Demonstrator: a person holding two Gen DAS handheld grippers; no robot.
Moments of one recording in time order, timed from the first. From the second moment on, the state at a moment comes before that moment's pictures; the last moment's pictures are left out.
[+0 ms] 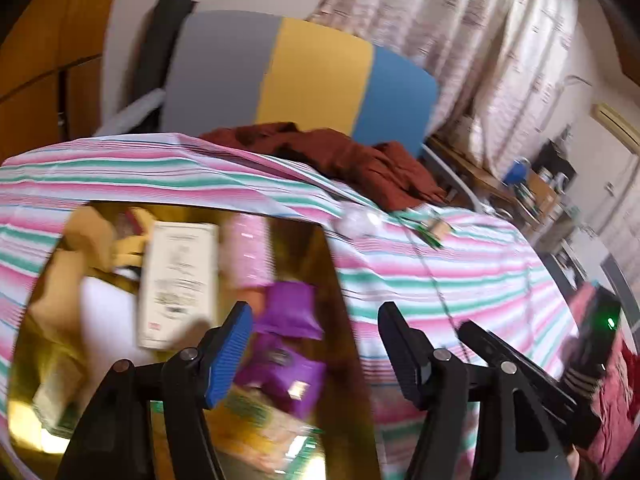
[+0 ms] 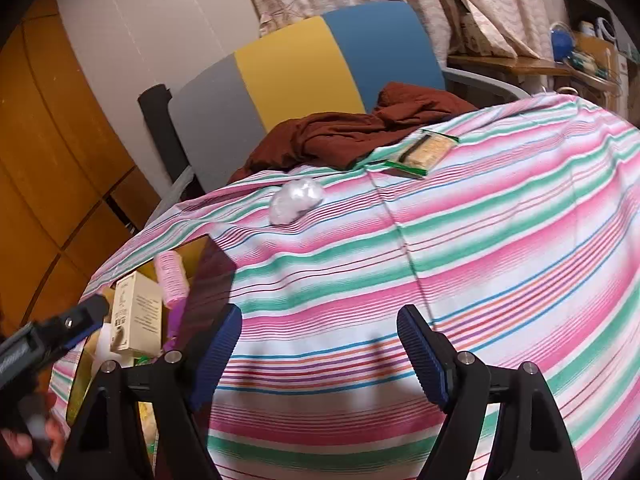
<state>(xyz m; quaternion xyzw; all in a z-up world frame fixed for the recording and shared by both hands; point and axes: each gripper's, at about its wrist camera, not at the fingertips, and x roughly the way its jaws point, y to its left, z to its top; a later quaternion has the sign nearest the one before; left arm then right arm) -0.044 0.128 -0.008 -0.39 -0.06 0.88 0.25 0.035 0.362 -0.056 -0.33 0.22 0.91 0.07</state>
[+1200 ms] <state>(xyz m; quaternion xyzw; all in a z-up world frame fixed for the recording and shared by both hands) -0.216 0.320 -0.081 -0.49 -0.01 0.86 0.16 0.095 0.476 -0.095 -0.28 0.24 0.90 0.23</state>
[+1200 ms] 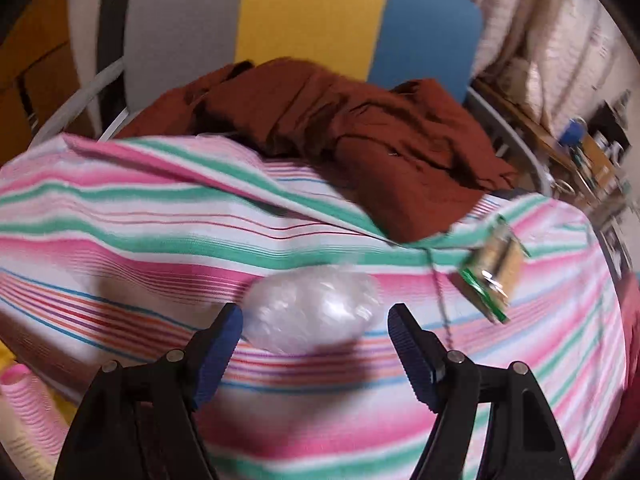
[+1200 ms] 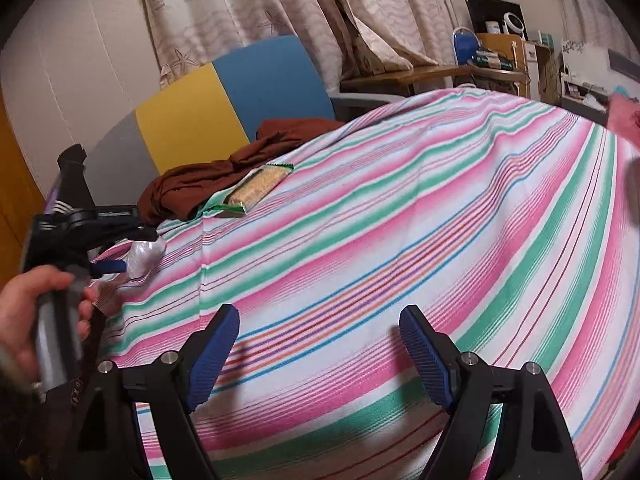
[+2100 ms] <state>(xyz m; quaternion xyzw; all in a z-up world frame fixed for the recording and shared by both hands) -0.198 0.312 -0.098 -0.41 -0.04 0.89 0.18 -0.077 0.526 -0.082 -0.33 0.26 0.89 0.18</state>
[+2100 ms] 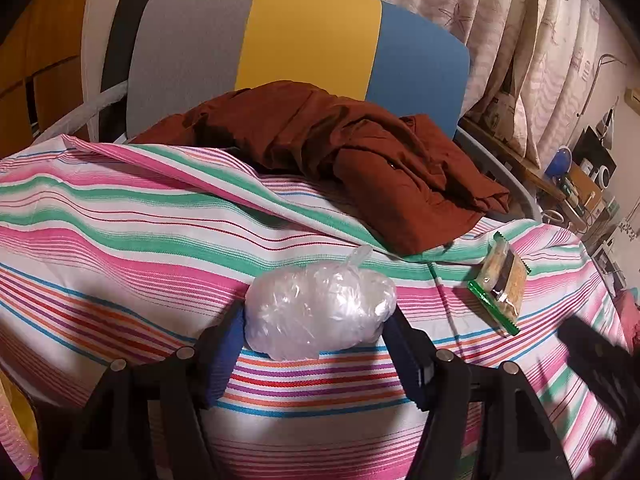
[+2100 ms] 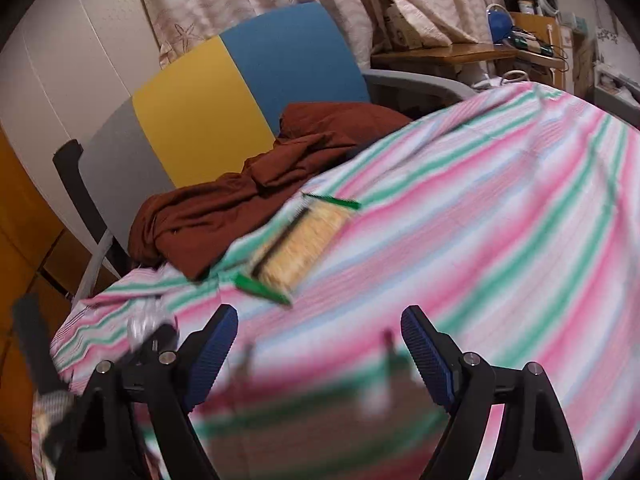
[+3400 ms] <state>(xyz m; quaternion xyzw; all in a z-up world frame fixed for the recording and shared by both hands) -0.202 0.314 -0.102 -0.40 -0.05 0.89 0.19 -0.078 0.526 -0.102 -0.36 0.20 0.88 0.24</state>
